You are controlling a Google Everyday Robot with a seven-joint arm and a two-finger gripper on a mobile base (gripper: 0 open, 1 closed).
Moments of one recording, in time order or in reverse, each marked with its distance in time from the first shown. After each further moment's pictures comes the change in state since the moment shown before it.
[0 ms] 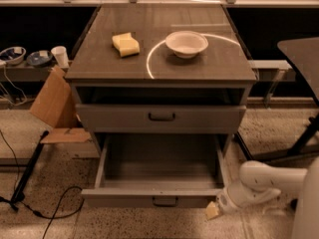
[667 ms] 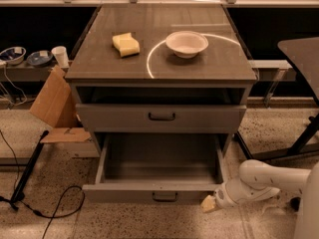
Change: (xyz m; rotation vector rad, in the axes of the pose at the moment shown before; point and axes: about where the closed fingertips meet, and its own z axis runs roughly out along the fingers) arm -0.023 0.002 0.001 -0.027 -0.078 0.076
